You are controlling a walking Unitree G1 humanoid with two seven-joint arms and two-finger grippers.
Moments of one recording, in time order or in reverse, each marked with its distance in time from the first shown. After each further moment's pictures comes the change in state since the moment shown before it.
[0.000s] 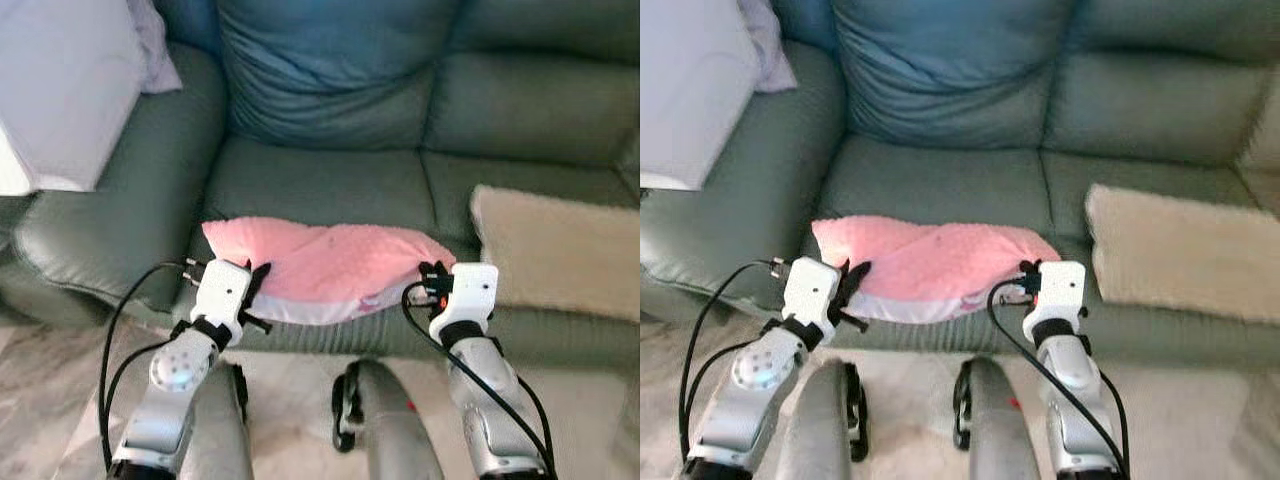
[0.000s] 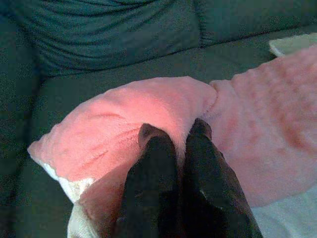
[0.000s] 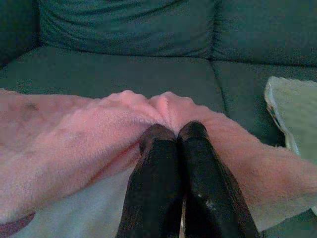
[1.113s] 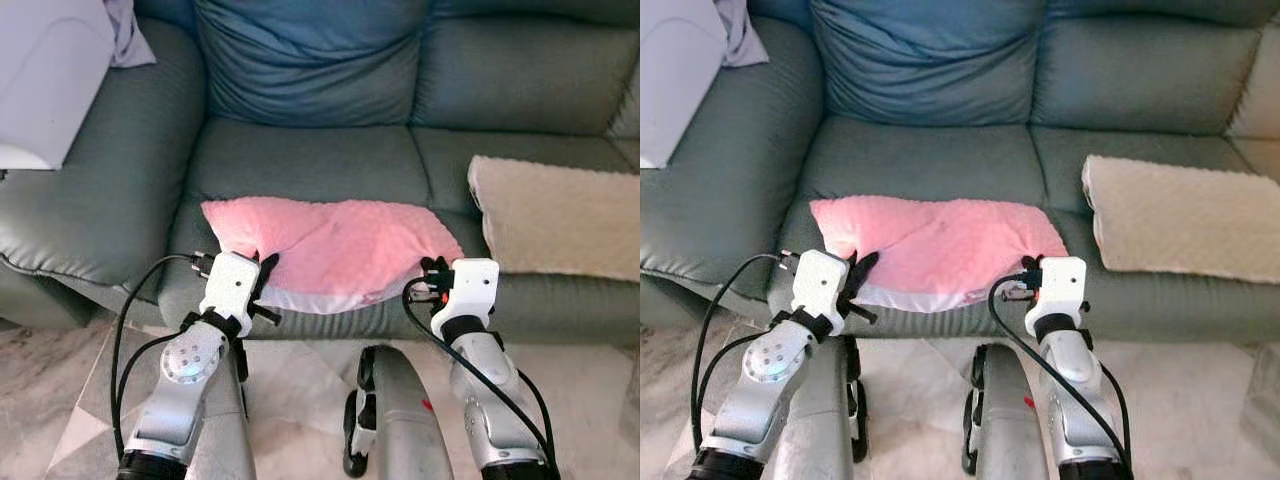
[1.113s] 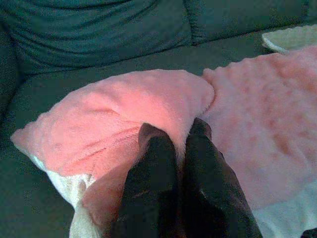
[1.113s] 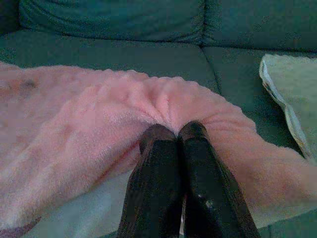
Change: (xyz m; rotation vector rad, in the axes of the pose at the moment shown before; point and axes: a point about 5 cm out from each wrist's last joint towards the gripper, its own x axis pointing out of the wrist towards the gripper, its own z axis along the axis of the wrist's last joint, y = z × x) left arm 0.010 -0.005 0.007 0.001 -0.036 0.006; right arm 0.006 -0.003 0.002 -0.020 -0.018 0.005
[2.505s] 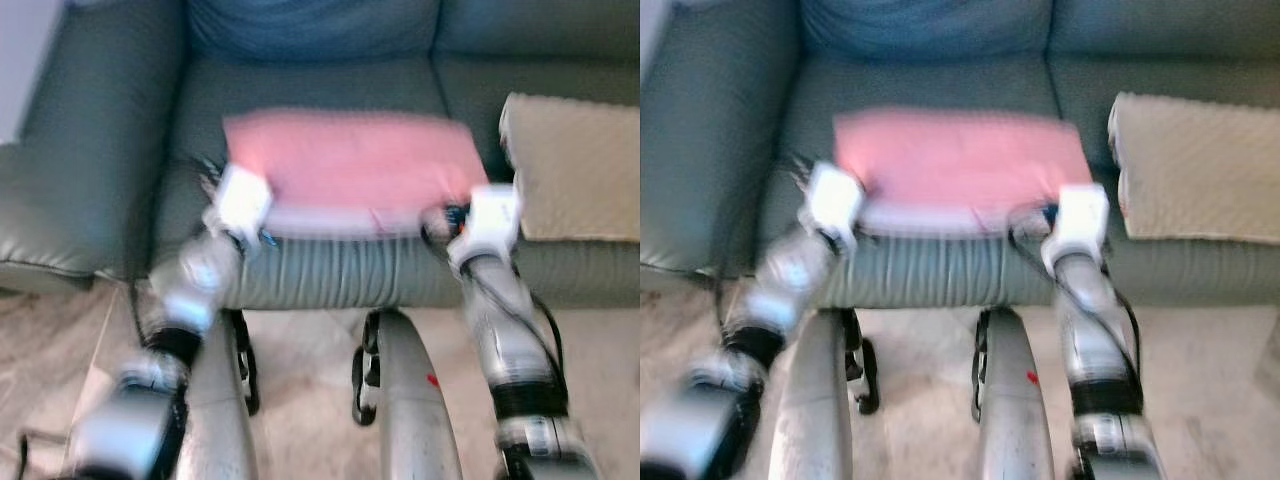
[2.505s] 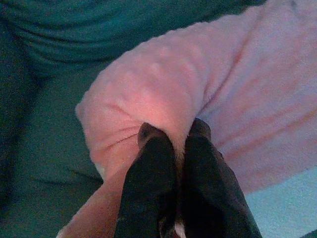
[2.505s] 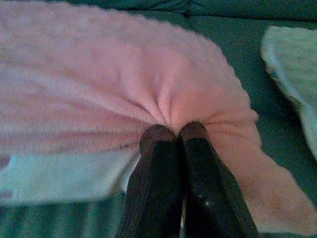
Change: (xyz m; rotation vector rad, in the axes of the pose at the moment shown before) left arm 0.094 0.062 0.051 0.222 -0.091 0.177; right arm 0.068 -0.019 0.064 -0.056 -0.078 -0.058
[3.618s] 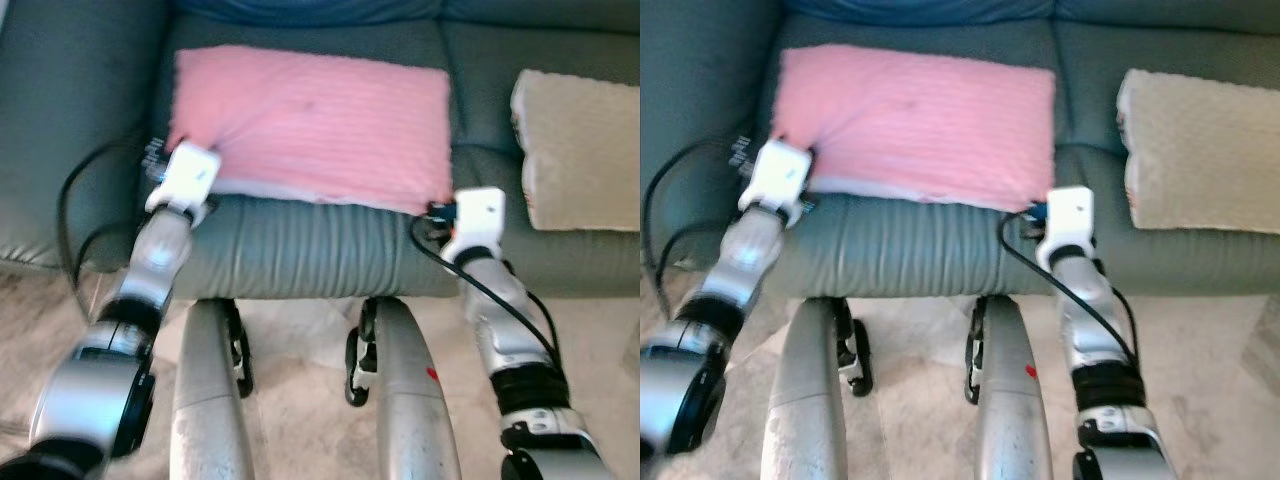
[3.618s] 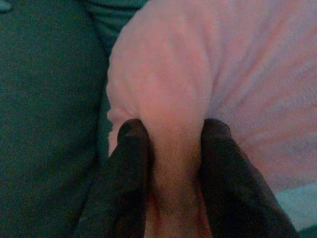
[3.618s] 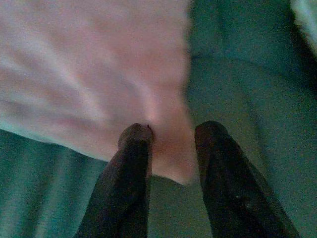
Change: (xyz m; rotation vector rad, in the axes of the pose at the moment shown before) left arm -0.016 0.058 -0.017 0.166 -0.001 0.244; right arm 0.000 -0.008 -0.015 -0.072 0.046 0.027
